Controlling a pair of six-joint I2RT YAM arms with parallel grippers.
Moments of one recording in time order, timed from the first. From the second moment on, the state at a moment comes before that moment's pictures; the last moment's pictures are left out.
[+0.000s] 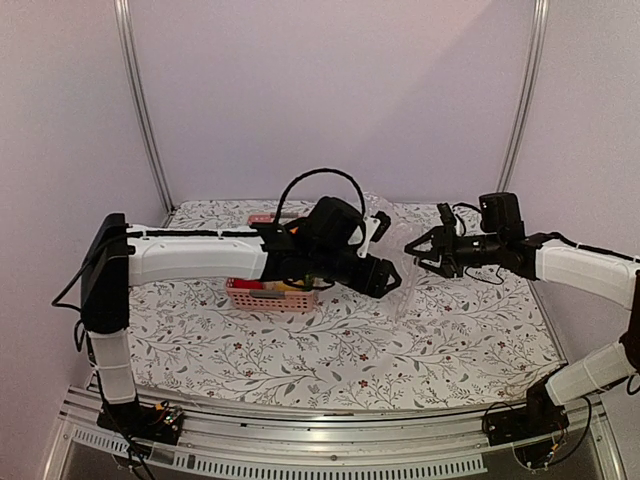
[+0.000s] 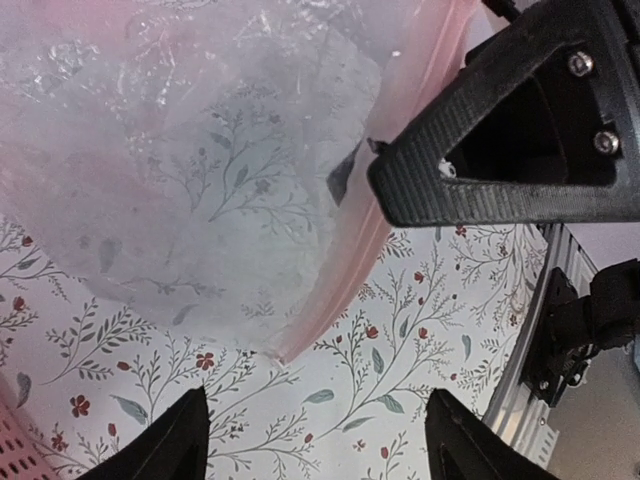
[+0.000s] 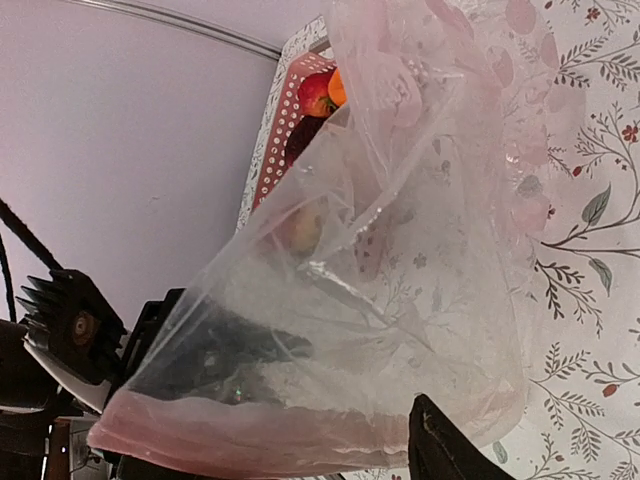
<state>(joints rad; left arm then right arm) -1.04 1.96 1.55 -0.21 0.10 -0.38 0.39 1.34 0.86 -0.06 -0.69 0.76</state>
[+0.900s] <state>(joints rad) -1.11 2.18 1.67 -0.18 -0.25 -0.44 0.41 1.34 0.81 -0.02 -0.71 0.81</state>
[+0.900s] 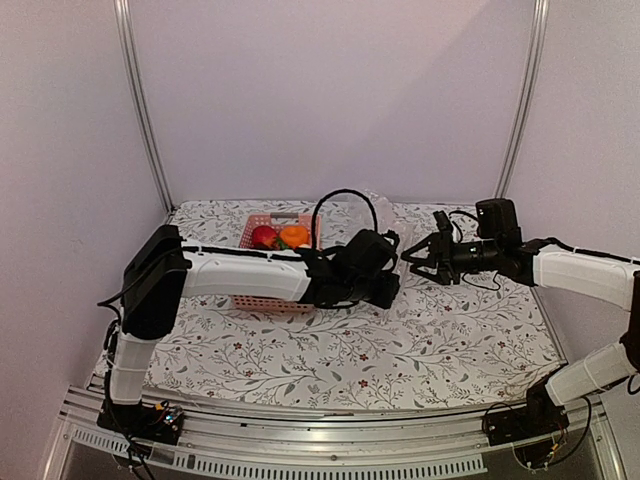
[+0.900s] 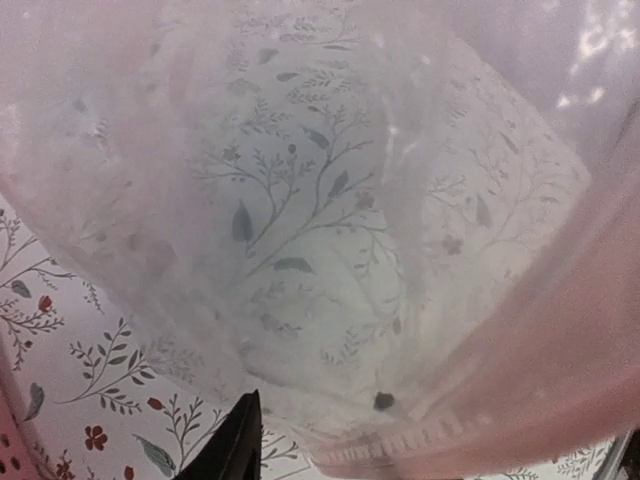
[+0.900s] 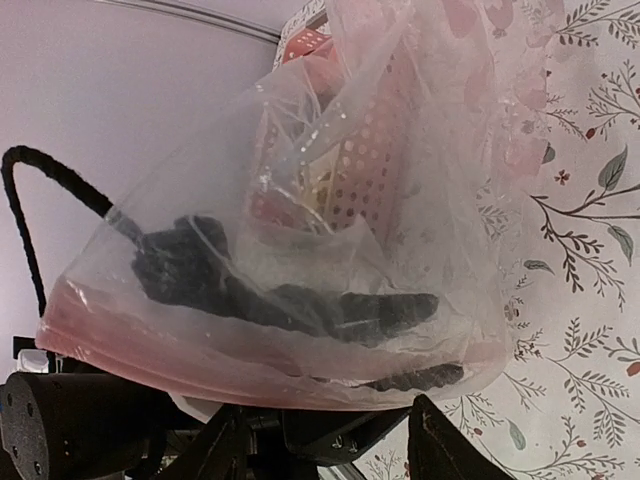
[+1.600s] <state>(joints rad) -1.09 2.11 1.78 -0.21 -0.22 -0.43 0.59 1.34 1.15 -0.43 -0.28 0.50</state>
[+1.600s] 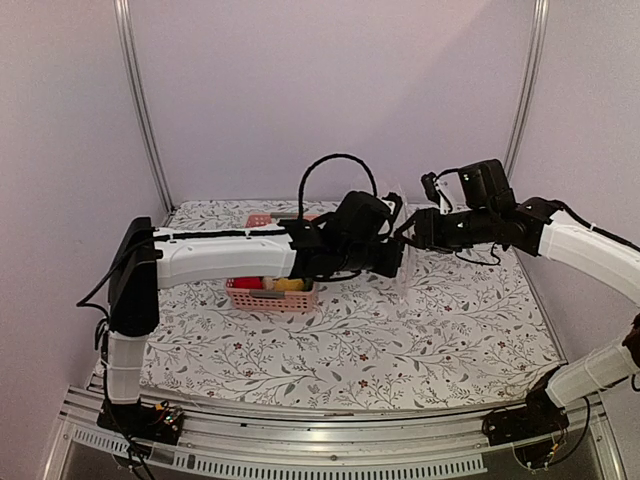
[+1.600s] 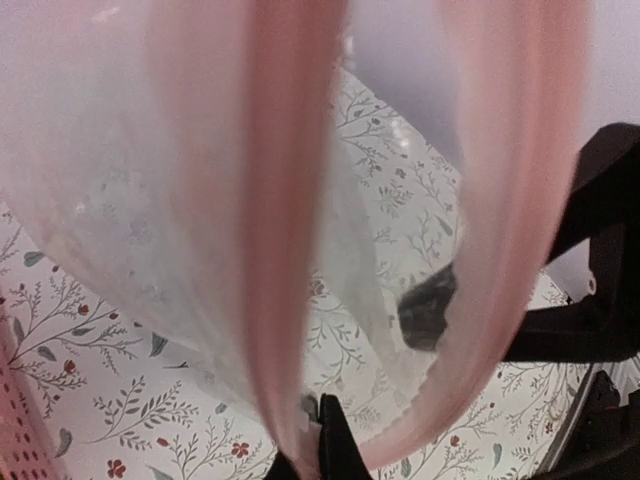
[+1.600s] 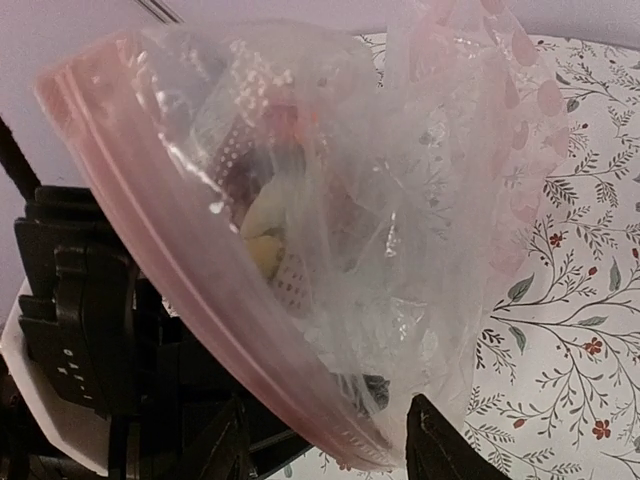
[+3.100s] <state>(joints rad) -1.01 1.90 1.78 -0.27 0.02 -0.35 0.54 1.36 1.43 -0.67 0.43 0.40</state>
